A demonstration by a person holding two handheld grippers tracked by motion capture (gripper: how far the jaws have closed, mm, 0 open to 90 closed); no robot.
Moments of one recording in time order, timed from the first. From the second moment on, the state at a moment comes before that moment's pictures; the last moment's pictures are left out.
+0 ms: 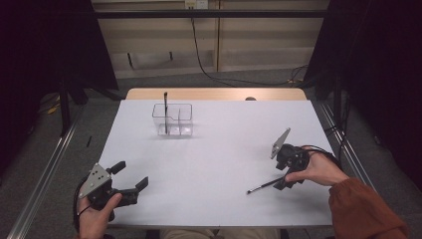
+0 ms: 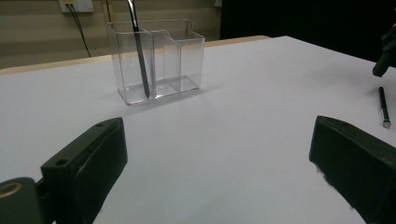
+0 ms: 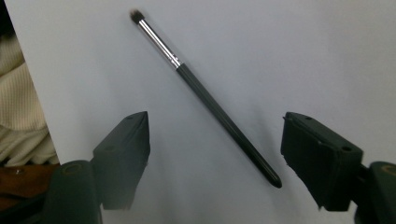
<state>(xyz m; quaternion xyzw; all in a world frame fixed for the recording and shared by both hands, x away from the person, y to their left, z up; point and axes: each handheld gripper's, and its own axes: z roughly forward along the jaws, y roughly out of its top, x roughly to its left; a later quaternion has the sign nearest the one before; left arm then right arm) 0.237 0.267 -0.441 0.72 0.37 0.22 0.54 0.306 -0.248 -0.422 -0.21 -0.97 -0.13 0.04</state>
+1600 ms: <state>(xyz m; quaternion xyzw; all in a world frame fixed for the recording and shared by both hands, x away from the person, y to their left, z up) 0.236 0.267 -0.440 0.73 0.35 0.23 0.53 0.316 -0.231 -0.447 -0.15 -0.99 -0.02 0.03</state>
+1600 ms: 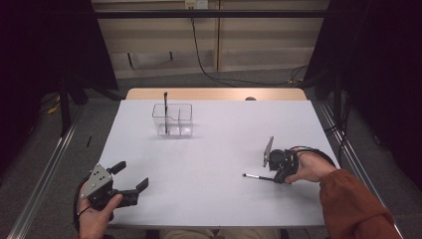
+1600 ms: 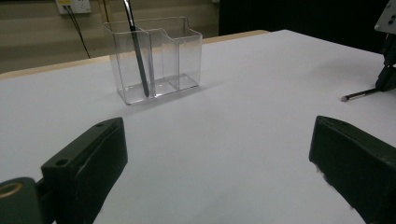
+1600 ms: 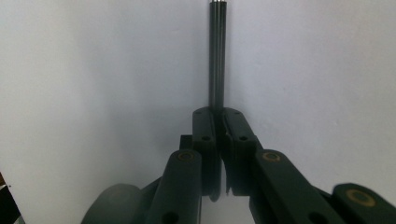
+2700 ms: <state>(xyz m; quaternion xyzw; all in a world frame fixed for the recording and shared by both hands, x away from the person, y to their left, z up) 0.237 0.266 -0.441 0.73 0.35 0.23 0.53 0.298 -0.248 -0.438 -0.19 -0.97 -0.14 0.00</state>
